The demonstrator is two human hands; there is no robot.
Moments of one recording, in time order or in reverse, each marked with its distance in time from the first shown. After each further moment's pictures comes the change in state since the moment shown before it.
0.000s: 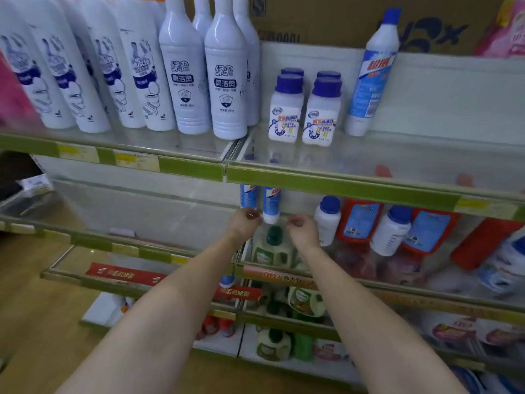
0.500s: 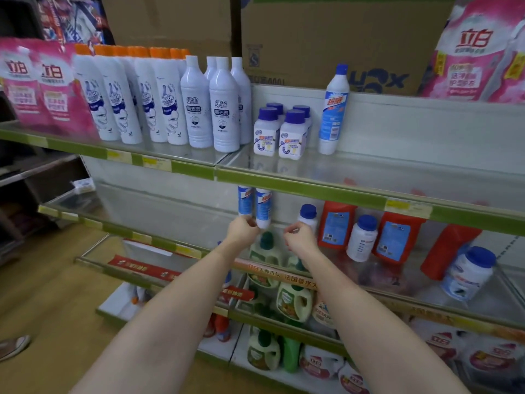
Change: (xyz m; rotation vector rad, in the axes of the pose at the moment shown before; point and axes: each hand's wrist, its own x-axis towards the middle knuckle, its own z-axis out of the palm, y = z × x) left_hand -0.125 0.063 0.031 0.128 0.160 -0.009; right_hand -0.065 -0.006 -0.095 -0.086 -0.149 -0.038
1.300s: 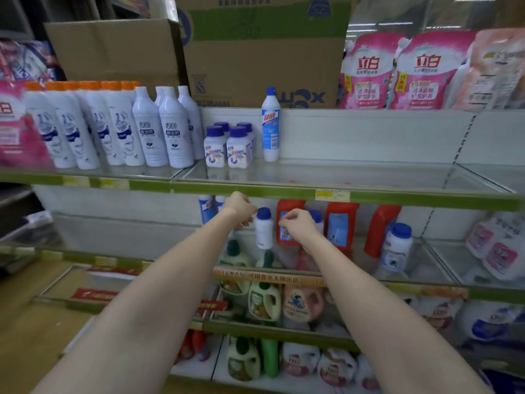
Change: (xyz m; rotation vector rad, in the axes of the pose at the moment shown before) left_hand -0.072 0.136 0.014 0.088 -0.108 0.146; right_hand -0.061 -0.001 -0.133 0.041 0.116 -0.127
